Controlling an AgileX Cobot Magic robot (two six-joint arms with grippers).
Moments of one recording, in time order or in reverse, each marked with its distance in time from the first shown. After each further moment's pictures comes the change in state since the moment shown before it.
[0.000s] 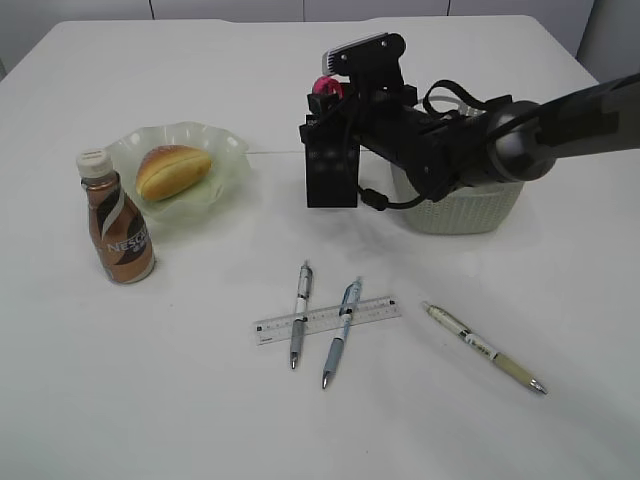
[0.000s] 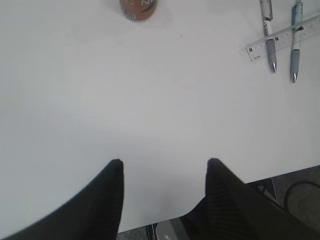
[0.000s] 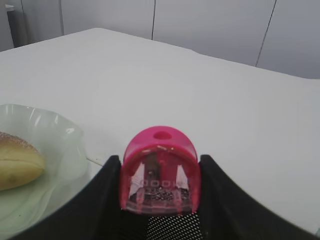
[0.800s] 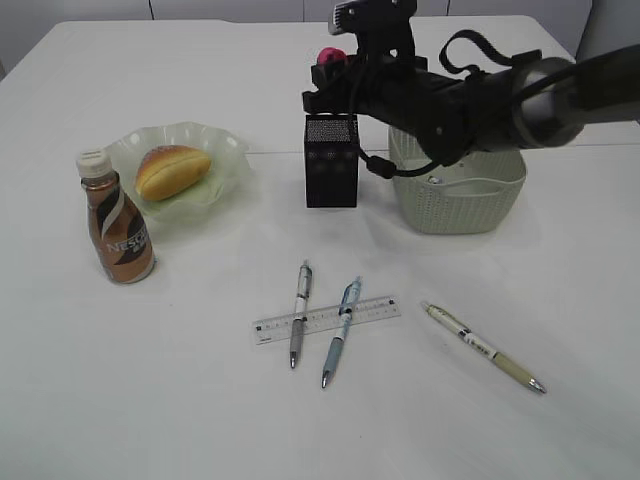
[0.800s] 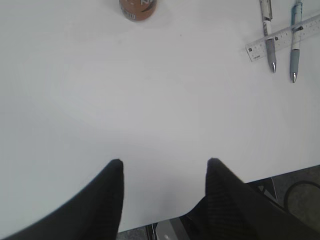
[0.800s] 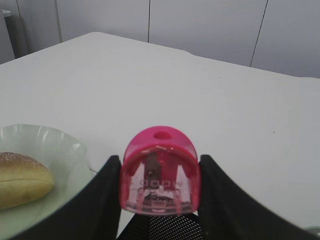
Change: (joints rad) left arm 0.000 0.000 0.000 0.000 0.000 0.000; right arm 0.000 -0.103 0.000 -0.003 0.127 0.044
